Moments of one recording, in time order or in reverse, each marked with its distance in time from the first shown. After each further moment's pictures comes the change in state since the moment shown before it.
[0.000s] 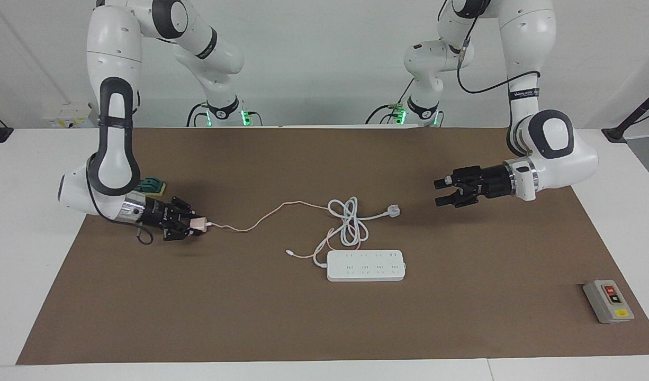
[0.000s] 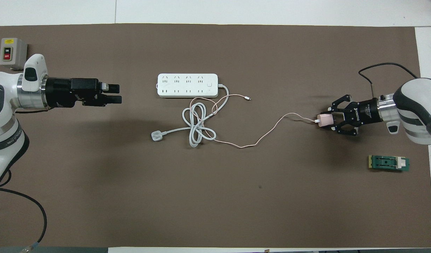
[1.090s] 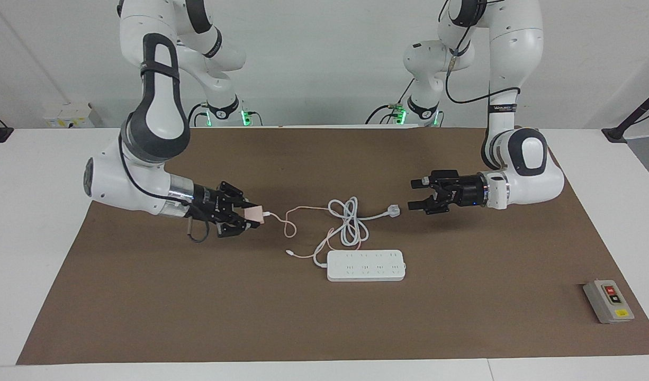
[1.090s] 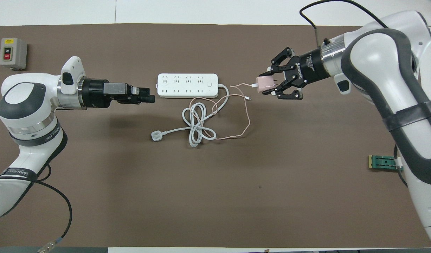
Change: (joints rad) left arm -0.138 0.064 -0.011 -0.009 -0.194 -0.044 0.193; right arm 0.399 -0.020 0.023 0.378 0.083 -0.036 0.595
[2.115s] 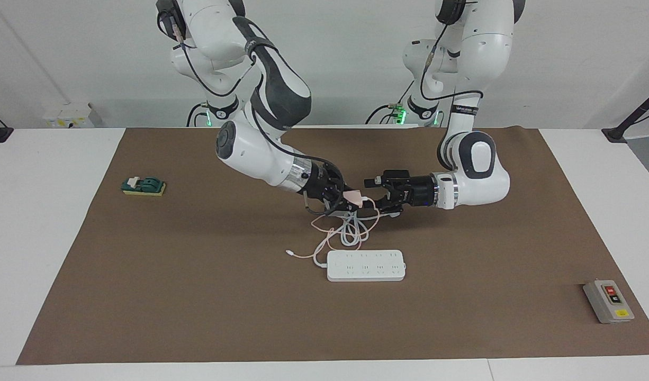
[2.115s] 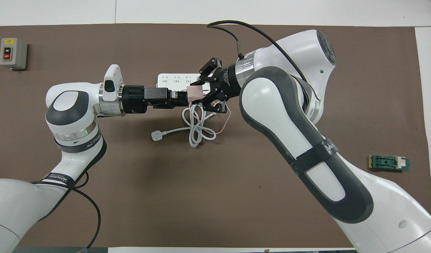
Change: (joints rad) left arm -0.154 0.001 0.000 -0.045 -0.174 0.154 0.024; right arm 0.271 0.013 0.000 0.024 0.004 0.240 0.188
